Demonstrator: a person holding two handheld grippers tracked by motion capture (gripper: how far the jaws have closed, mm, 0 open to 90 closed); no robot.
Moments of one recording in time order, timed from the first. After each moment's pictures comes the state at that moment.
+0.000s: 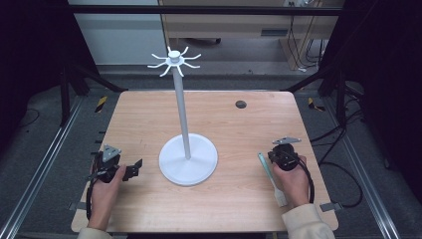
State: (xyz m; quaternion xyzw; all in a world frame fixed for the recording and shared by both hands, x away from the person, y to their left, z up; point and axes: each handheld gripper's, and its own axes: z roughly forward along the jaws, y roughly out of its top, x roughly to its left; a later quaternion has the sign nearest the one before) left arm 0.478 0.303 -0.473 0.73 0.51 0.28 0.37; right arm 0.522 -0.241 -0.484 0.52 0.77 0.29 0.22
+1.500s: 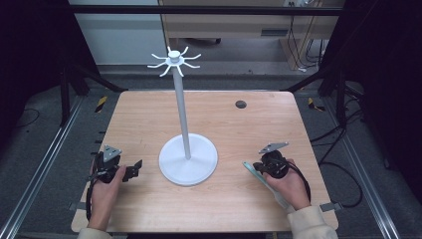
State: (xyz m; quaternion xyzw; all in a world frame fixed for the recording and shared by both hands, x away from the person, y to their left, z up) left arm 0.478 0.303 -0.474 0.73 0.51 0.27 0.36; right arm 0.496 -0.206 -0.472 0.42 0.85 0.30 0.13
